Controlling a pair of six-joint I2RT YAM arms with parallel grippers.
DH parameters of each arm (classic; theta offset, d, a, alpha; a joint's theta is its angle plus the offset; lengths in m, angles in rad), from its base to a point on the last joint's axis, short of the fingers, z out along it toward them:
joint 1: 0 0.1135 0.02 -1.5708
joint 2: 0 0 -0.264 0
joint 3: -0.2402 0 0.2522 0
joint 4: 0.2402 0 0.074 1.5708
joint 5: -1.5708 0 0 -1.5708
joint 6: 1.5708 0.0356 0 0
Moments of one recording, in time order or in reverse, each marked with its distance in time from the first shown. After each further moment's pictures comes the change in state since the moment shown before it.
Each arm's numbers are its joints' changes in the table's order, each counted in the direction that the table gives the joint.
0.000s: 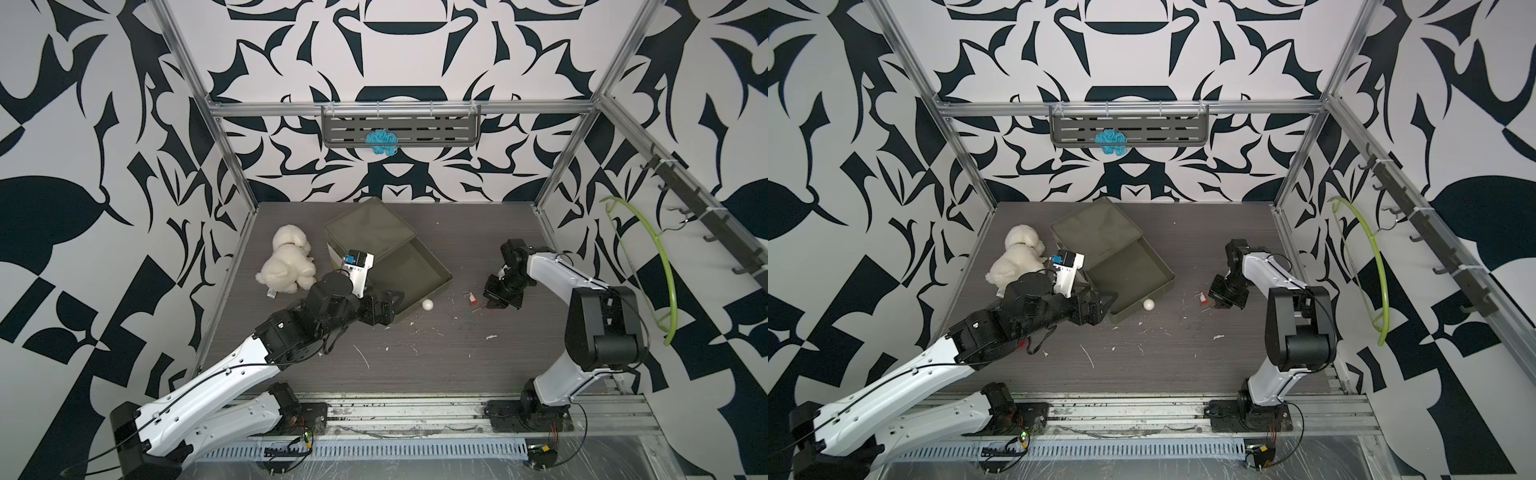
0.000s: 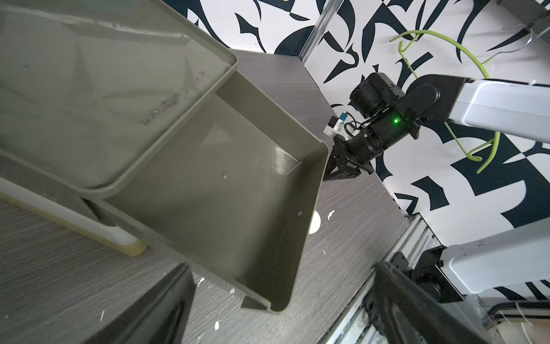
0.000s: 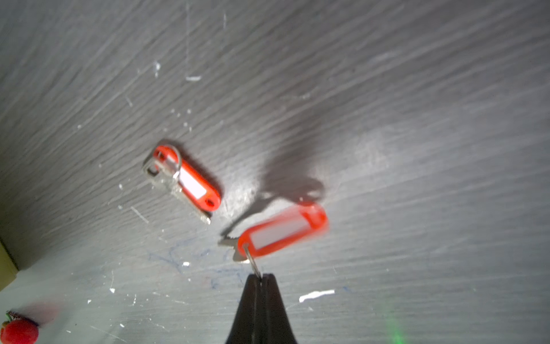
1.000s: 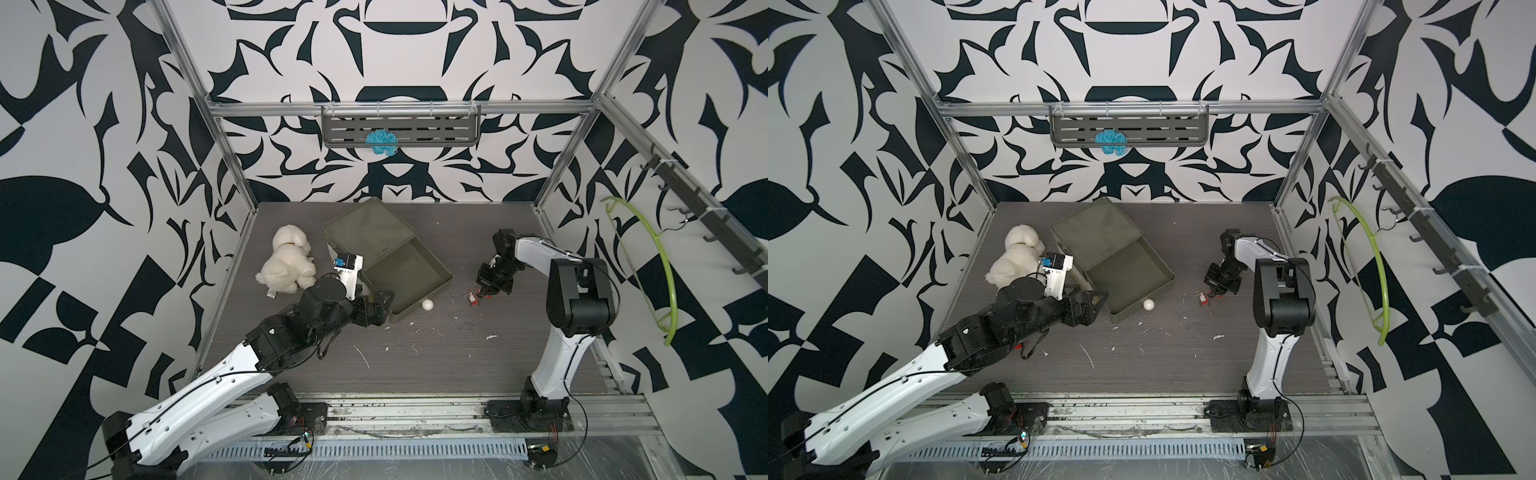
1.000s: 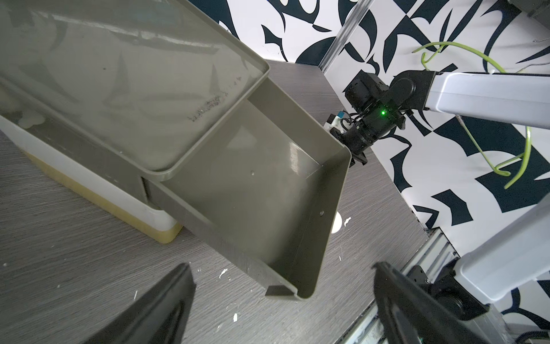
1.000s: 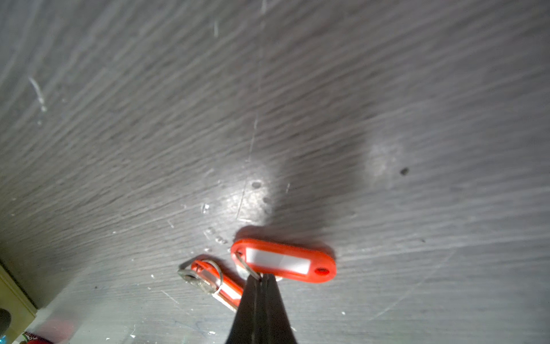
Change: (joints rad) left arm 0.000 -0.054 0.019 0.050 0.084 -0.014; right arm -0.006 0.249 -0.206 -0.017 0.025 -0.025
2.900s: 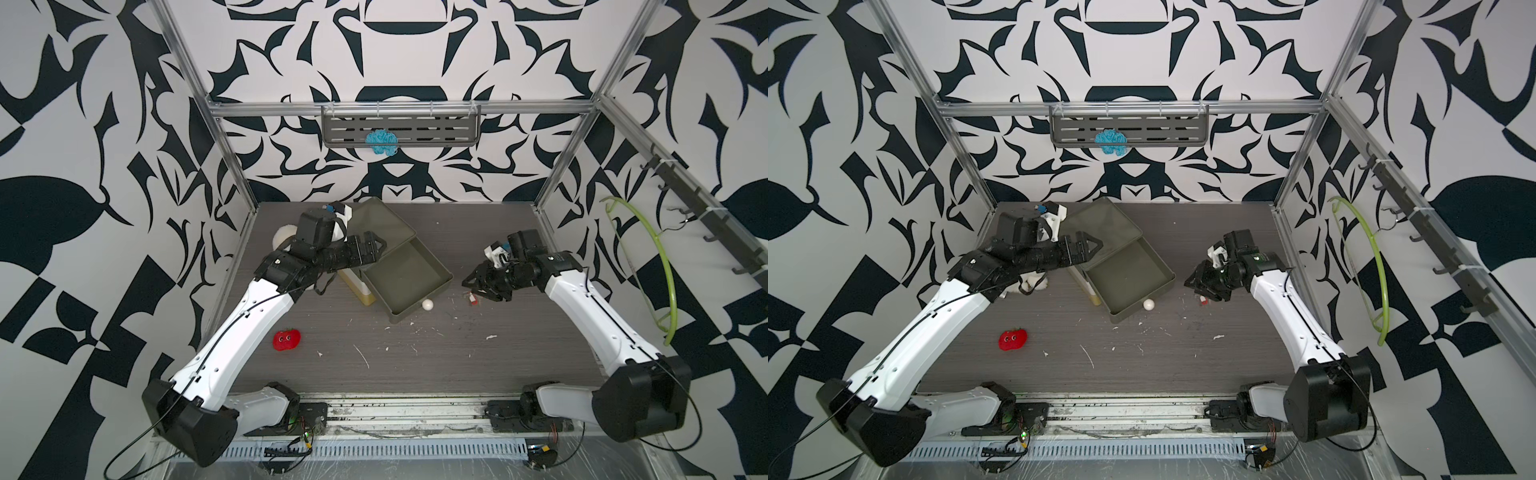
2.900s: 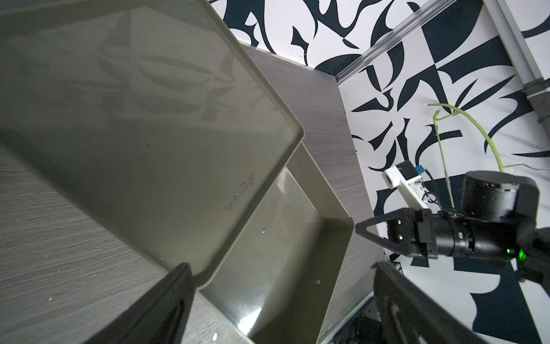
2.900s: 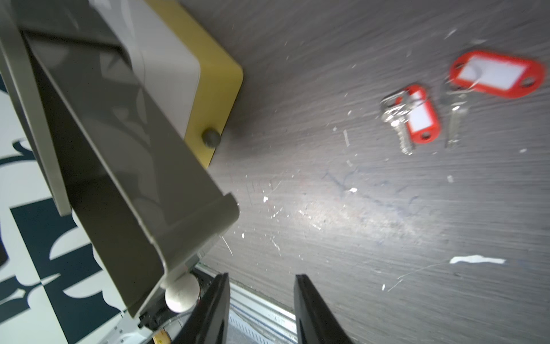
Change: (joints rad) left arm 0.442 0.413 -0.458 0.207 -0.448 -0.050; right arm 0.168 -0.652 0.203 0.002 0.304 0.100
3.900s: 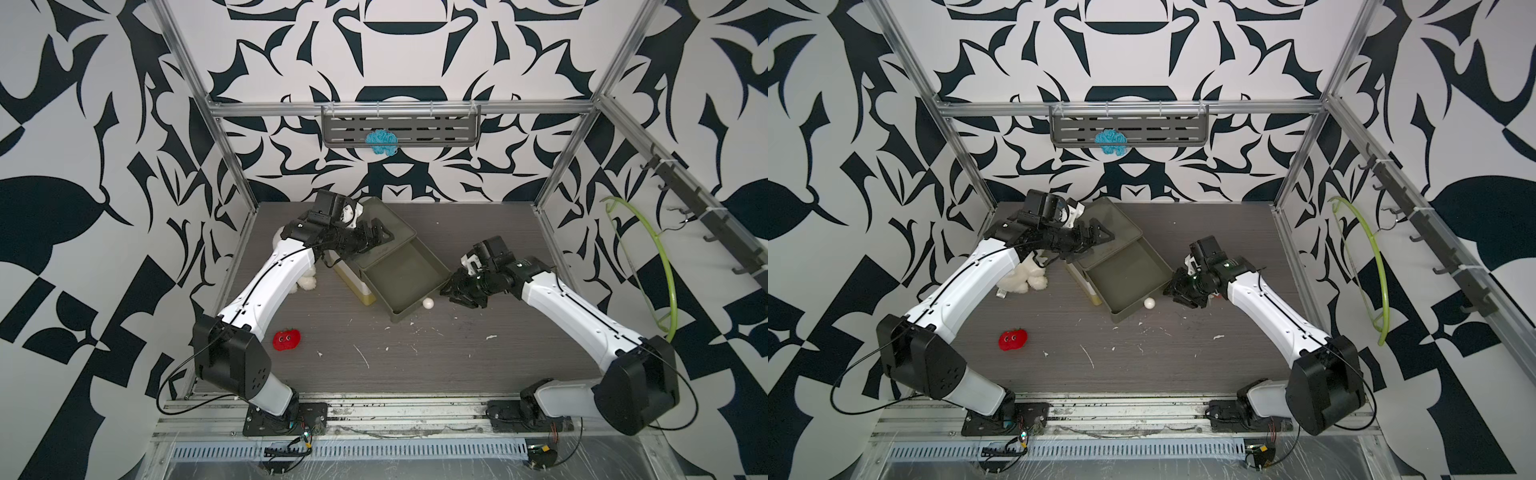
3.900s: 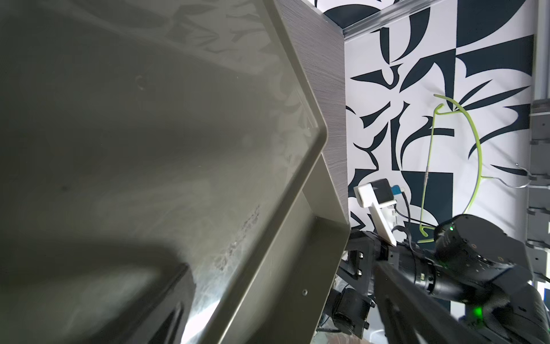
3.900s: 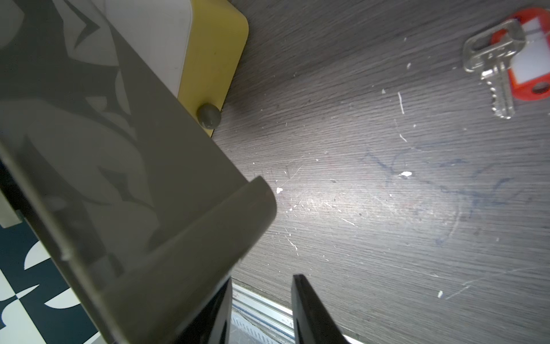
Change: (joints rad) left arm 0.085 0.293 -0.158 0.062 -0.258 -0.047; right arm 0.222 0.063 0.035 -0.143 -0.107 0.240
